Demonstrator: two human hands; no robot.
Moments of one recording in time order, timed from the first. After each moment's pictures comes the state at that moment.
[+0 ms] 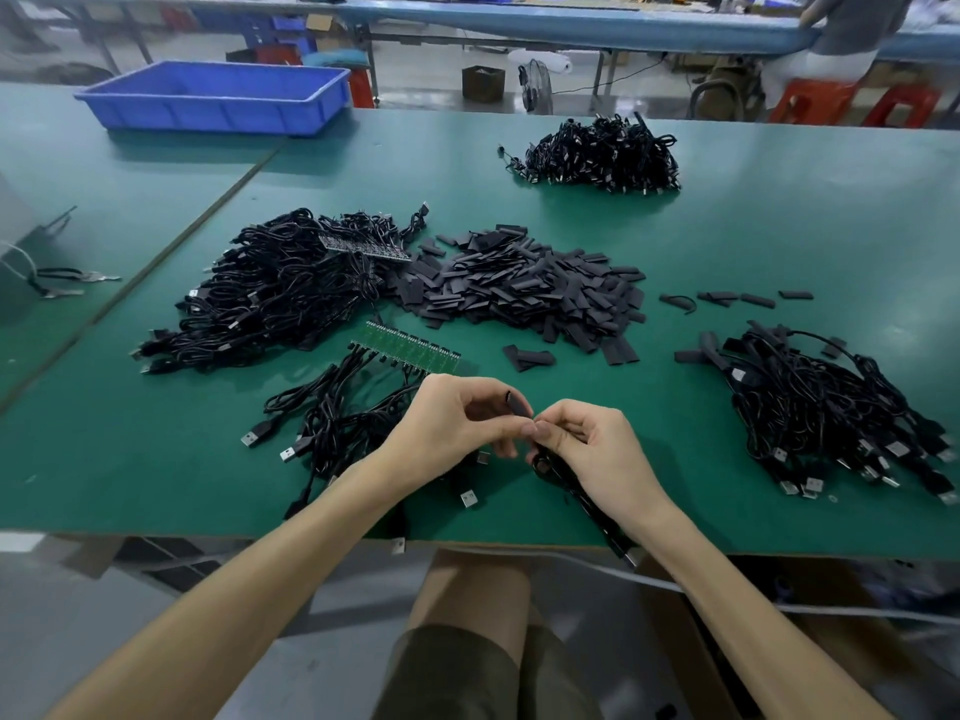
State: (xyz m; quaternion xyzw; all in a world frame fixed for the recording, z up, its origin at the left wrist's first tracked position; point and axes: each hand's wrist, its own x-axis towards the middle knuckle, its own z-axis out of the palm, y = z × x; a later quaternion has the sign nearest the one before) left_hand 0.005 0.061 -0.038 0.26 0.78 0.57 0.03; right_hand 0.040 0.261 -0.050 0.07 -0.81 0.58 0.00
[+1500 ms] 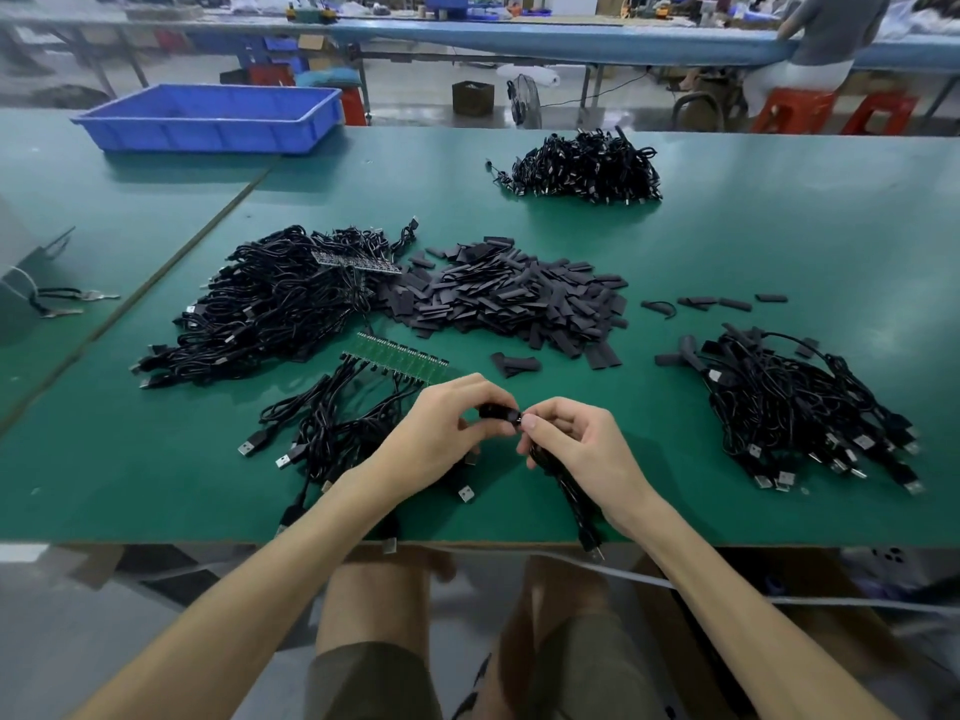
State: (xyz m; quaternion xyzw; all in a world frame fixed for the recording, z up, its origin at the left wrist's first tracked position) left_hand -0.002 0.064 -0.040 0.31 0.84 0.45 -0.06; right_hand 0.040 0.267 -0.043 0.06 -0.74 0.67 -0.03
